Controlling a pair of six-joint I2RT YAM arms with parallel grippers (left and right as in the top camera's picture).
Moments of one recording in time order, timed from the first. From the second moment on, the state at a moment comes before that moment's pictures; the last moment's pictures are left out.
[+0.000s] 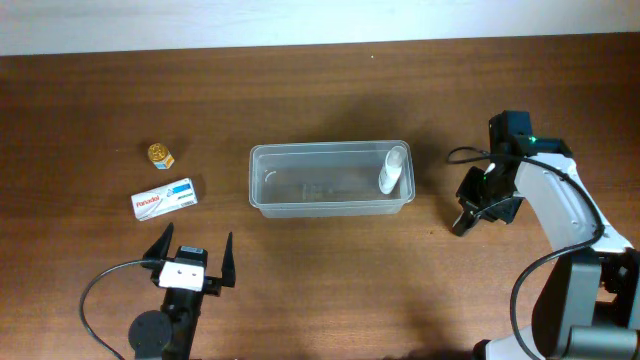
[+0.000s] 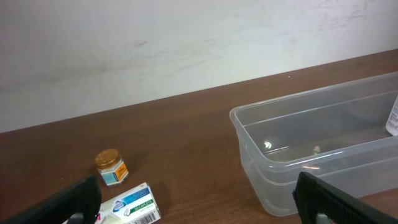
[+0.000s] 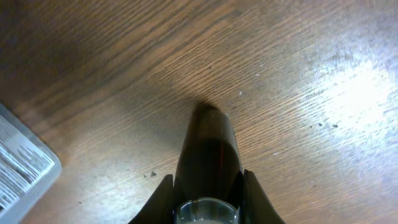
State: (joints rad) left arm 0.02 0.01 0.01 -0.06 0.18 0.15; right arm -0.11 1.69 1.17 -1.01 -0.05 0.45
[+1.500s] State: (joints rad) left arm 0.02 0.01 0.01 -0.06 0.18 0.15; right arm 0.54 1.75 1.97 -1.31 0.11 0.31
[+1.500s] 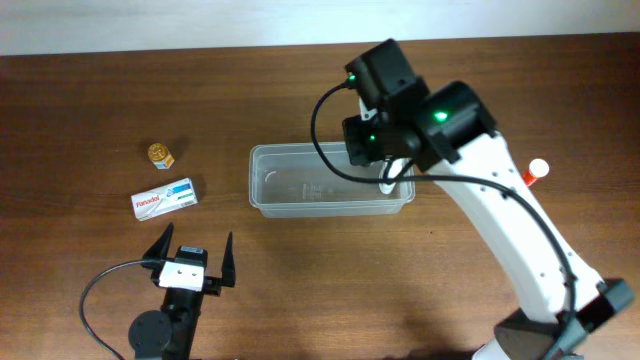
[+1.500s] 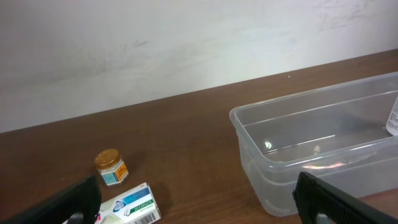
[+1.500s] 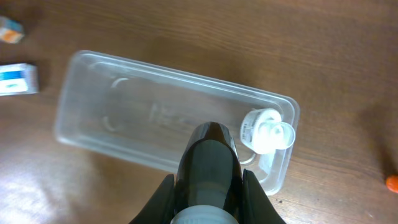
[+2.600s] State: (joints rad) left arm 0.02 0.01 0.01 -0.06 0.18 0.15; right arm 0.51 2.08 1.93 -1.25 0.17 0.45
